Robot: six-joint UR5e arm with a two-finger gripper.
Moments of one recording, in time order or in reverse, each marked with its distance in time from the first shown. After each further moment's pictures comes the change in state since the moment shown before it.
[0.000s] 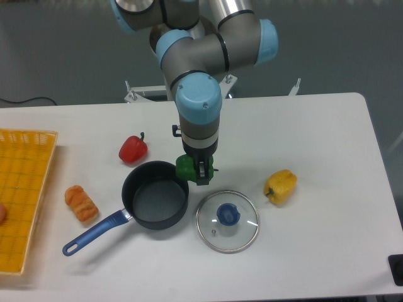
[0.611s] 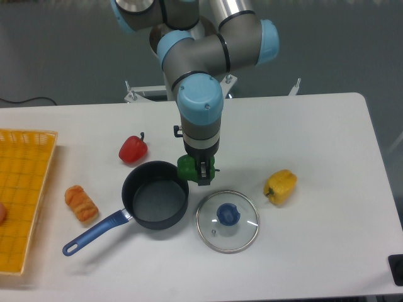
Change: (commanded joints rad) arm 0.008 -0.021 0.012 0.015 0.006 0.015
